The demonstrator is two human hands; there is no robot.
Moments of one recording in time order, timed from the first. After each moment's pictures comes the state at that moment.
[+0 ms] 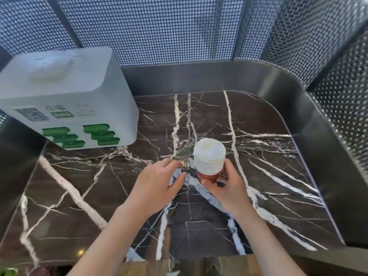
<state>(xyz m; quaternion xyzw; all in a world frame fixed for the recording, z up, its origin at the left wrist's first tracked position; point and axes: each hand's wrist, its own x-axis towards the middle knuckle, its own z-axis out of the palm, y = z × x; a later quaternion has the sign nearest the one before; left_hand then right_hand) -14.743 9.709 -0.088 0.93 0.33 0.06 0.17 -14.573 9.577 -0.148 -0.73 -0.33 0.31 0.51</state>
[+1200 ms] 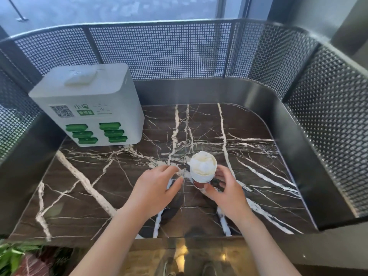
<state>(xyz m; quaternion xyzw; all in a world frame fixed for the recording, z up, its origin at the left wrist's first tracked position) -14.776 9.648 -0.064 0.93 0.33 0.09 0.13 -14.590 9.515 -0.125 -0.77 -0.34 0.30 0.44</state>
